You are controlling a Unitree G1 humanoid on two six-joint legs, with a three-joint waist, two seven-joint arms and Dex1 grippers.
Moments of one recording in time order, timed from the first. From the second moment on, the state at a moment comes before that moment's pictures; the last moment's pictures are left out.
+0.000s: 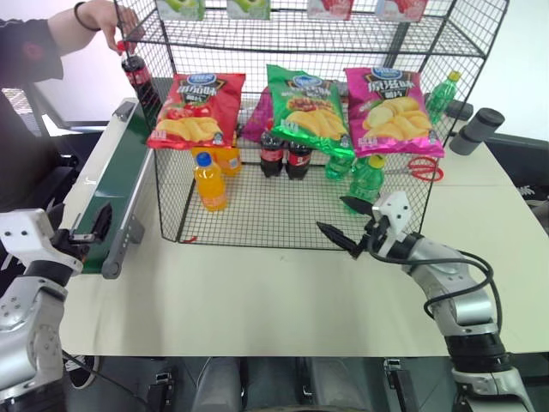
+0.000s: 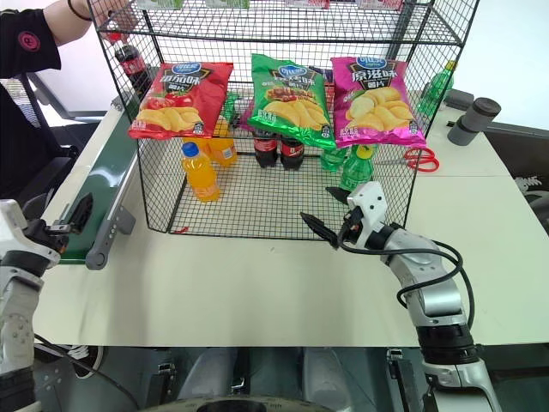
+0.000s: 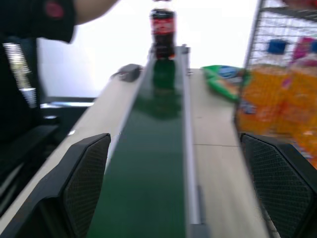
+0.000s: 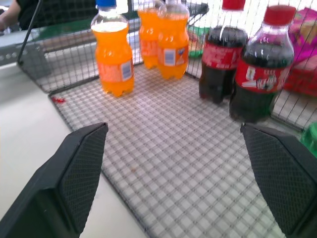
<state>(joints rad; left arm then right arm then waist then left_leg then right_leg) 0.02 0.45 0.58 -0.16 -0.45 0.27 -0.28 -0.23 -0.45 -0.01 -0.14 0.36 0.26 0.72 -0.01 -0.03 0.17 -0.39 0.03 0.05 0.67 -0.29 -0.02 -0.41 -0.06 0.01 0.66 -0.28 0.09</state>
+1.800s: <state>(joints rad) -0.09 0.37 0.45 0.04 -0.26 0.08 -0.14 -0.21 -0.35 0.11 -0.22 0.43 0.25 0.83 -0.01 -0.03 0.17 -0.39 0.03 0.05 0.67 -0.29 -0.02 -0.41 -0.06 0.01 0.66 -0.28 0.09</state>
